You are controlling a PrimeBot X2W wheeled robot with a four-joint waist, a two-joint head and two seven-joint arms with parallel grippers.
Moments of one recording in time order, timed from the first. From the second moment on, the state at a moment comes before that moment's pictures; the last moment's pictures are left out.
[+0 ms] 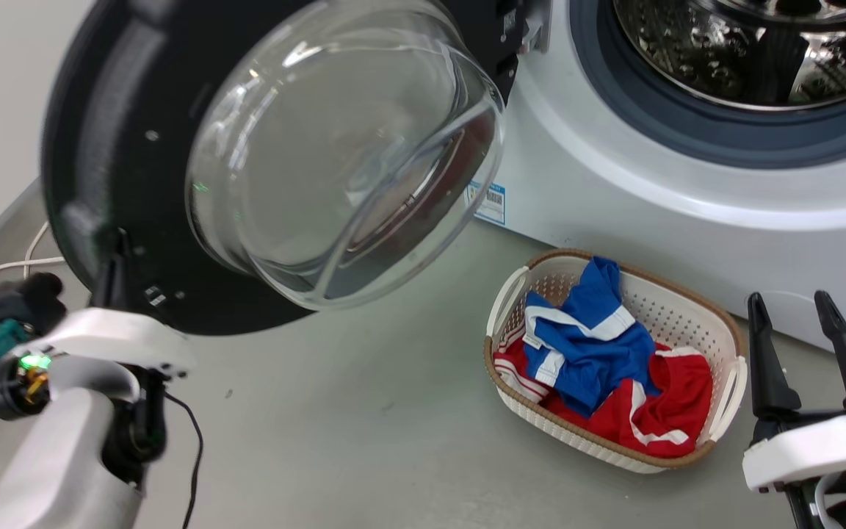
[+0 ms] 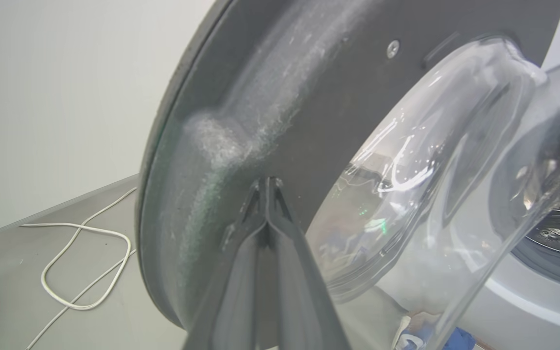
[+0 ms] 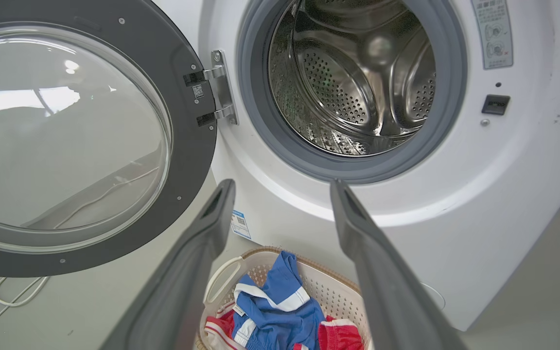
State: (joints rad) left arm -0.39 0.43 -0.29 0.33 -0.81 0.25 -0.26; right arm 0.01 -0.05 -0.13 -0.15 0.10 0.13 -0.01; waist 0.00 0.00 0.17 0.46
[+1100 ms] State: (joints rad) left arm -0.10 0.27 -0.17 0.12 -0.45 0.13 -0.22; right arm -0.01 -0.05 -0.12 -0.05 0.14 0.13 -0.08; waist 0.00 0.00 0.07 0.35
